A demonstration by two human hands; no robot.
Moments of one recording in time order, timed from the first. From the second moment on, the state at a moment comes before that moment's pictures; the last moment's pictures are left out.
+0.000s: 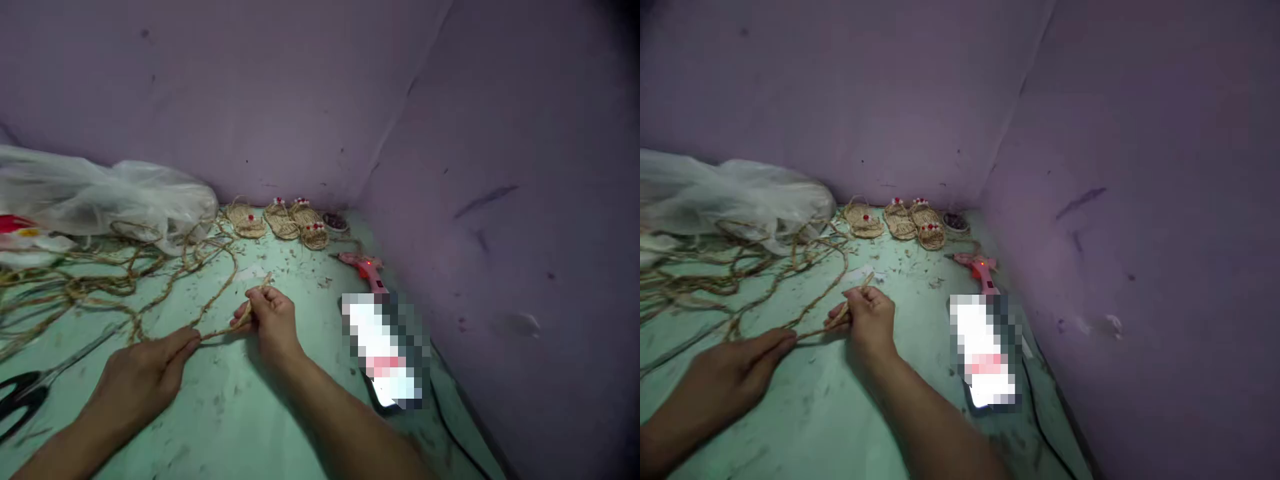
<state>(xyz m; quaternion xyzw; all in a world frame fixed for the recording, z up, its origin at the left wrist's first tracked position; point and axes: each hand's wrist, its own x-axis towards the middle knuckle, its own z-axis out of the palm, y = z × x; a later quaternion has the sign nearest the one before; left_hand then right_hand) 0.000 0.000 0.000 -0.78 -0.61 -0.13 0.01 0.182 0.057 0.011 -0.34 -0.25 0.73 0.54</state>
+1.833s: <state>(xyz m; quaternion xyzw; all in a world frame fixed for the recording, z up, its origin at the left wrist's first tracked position) 0.028 -0.012 0.006 -0.86 -0.42 -0.28 -0.01 0.187 0.049 0.019 -0.35 -0.46 0.73 0.37</state>
